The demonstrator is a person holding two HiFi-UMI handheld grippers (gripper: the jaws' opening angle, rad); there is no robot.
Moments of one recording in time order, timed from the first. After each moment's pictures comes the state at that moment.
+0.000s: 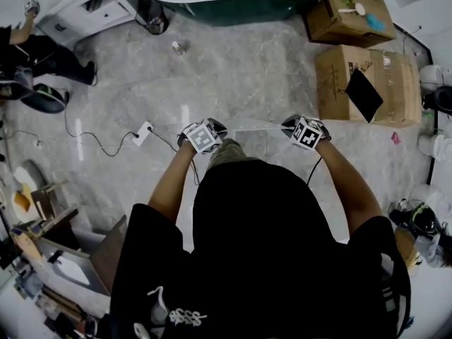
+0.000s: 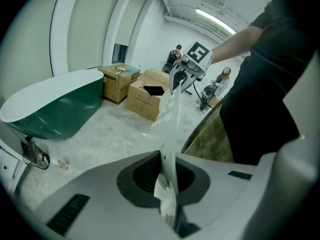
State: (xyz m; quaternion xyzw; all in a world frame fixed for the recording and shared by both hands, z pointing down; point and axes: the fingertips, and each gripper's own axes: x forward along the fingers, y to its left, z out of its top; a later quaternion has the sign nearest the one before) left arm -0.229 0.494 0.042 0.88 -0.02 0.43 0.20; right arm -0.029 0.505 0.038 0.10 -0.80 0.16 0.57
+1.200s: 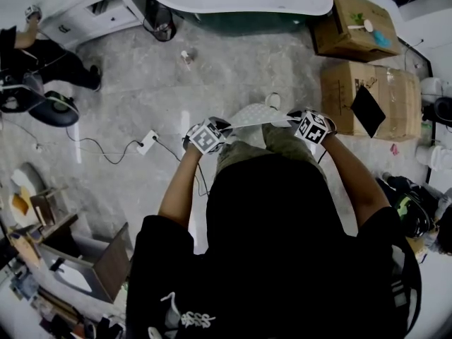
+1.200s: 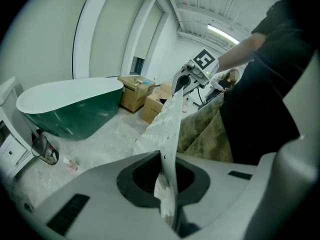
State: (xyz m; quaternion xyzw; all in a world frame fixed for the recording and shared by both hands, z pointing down) left arm -0.276 0.390 0.039 0.89 -0.10 0.39 0.23; right arm -0.072 0.369 0.017 0.13 -0.80 0.08 0.59
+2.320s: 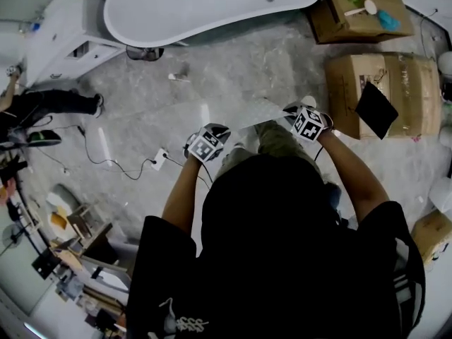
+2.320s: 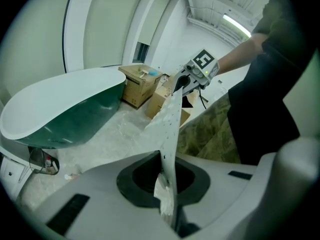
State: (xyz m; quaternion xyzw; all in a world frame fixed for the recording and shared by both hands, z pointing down) left arm -0.122 0.215 0.058 0.85 -0.08 0.45 0.27; right arm 0.080 0.187 0.067 0.15 -0.83 0.15 0.52
